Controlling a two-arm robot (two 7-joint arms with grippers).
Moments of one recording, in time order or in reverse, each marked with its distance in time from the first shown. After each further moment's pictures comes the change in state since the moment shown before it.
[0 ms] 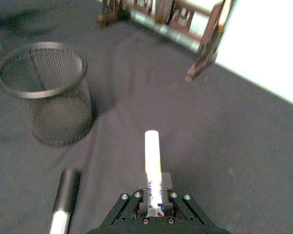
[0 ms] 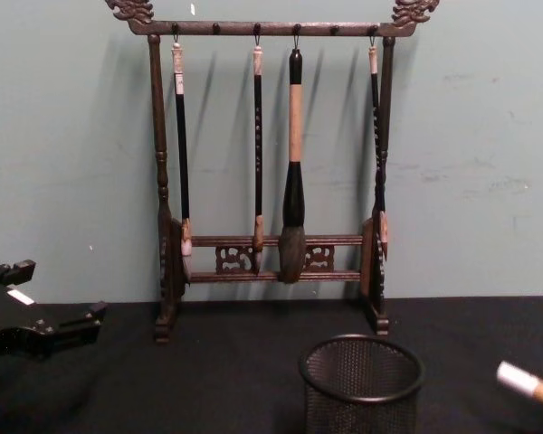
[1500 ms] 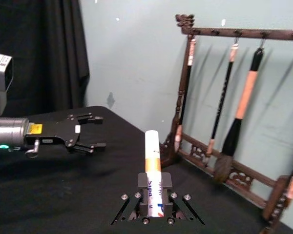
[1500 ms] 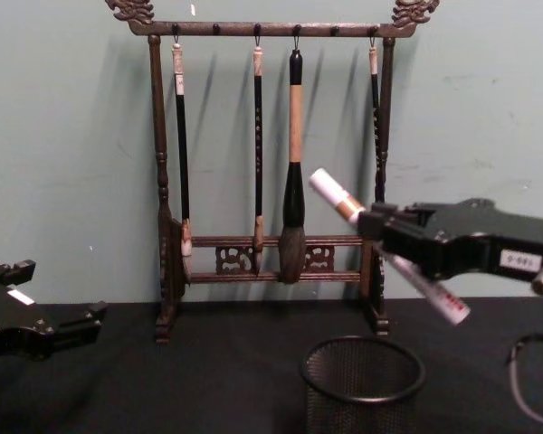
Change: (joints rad) left arm 0.000 0.000 0.000 0.000 0.000 0.000 0.000; right arm 0.120 -0.245 -0.059 0.014 0.077 -0.286 0.048
